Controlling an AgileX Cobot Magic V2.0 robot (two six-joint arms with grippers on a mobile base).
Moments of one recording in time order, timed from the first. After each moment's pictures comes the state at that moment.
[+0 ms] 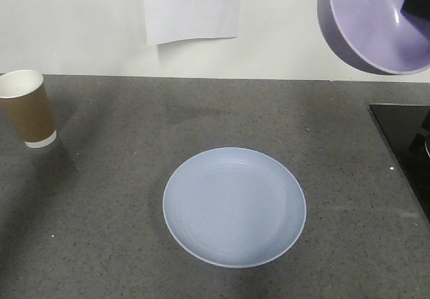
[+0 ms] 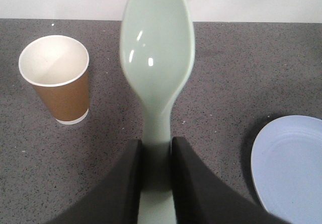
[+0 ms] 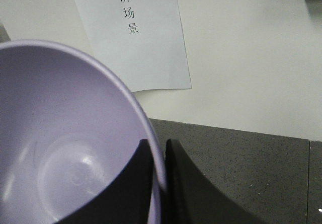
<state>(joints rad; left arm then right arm) -0.06 1.06 -1.25 -0.15 0.92 -0.05 -0.18 1.11 -1.19 0.96 0.73 -0.78</state>
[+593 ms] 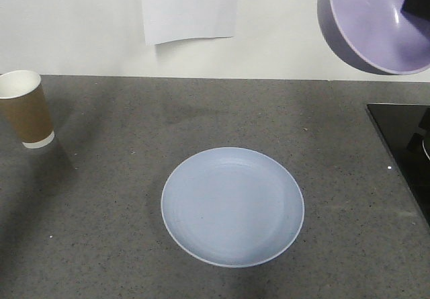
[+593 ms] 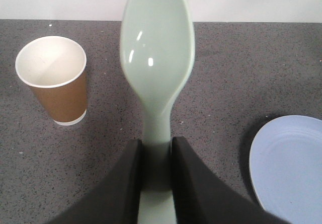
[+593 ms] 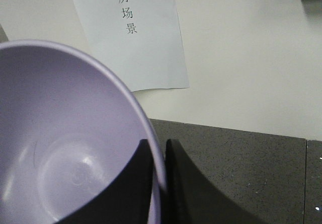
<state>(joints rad) -0.06 1.06 -1.25 -0.15 0.92 -0.05 -0.18 1.11 -1.19 0.96 0.73 -0.78</state>
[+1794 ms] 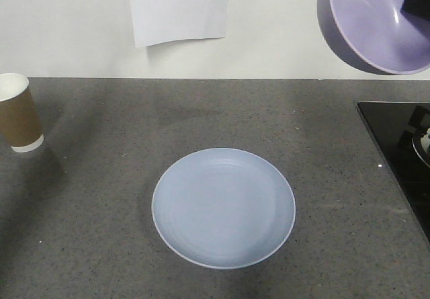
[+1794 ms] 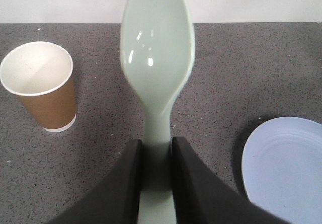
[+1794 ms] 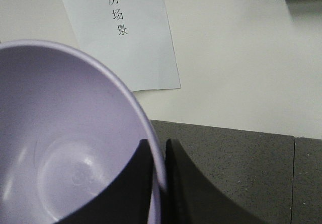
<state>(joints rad) -0.06 1.06 -1.25 -0.15 0.92 -0.05 -0.18 1.11 -1.19 0.96 0.73 -0.78</state>
